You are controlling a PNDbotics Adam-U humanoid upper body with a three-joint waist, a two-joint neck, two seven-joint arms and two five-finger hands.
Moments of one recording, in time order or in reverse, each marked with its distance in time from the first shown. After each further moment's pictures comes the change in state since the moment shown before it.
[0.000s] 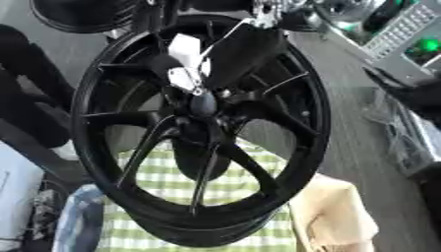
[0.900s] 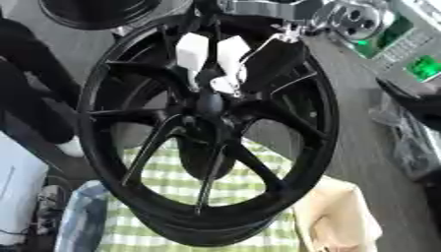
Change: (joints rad) left arm 0.000 -0.002 0.000 0.000 -0.001 0.002 -0.004; right arm 0.087 -0.031 -0.043 0.101 0.094 -0.192 -0.054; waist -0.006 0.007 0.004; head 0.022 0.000
